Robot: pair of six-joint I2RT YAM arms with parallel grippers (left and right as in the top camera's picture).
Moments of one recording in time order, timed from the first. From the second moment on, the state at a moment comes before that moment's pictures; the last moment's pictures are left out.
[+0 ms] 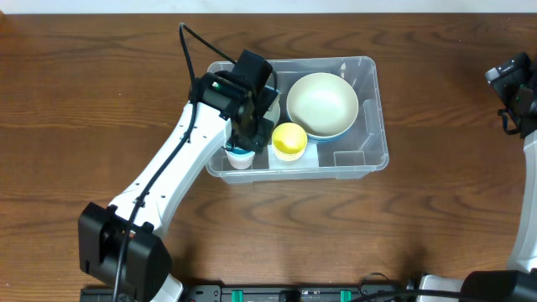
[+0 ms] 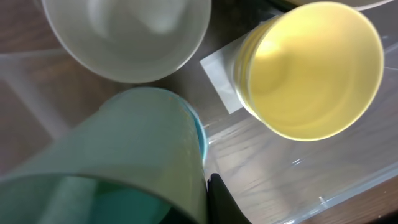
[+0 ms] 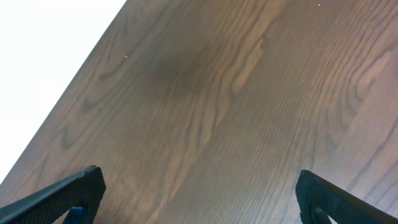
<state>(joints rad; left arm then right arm) -0.48 1.73 1.55 -1.18 0.07 -0.03 -0.31 1.50 1.54 -0.93 0.26 0.72</state>
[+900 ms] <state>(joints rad) -0.48 1.73 1.55 -1.30 0.06 -0.10 -0.31 1.50 1.54 -0.93 0.26 0.72</state>
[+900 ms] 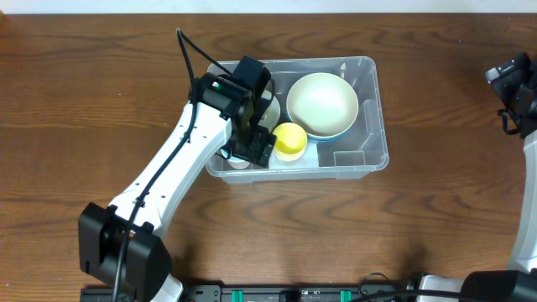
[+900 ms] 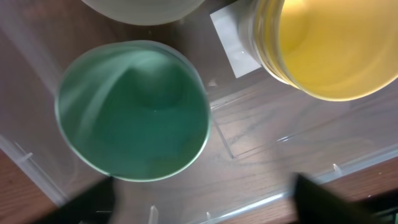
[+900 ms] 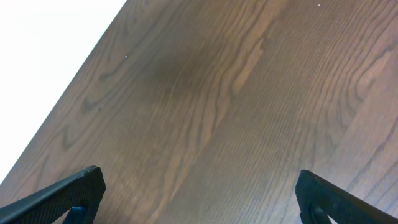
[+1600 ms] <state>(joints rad) -0.48 1.73 1.55 -1.35 0.06 -0.21 -0.31 1.50 1.54 -0.93 0.26 0.72</state>
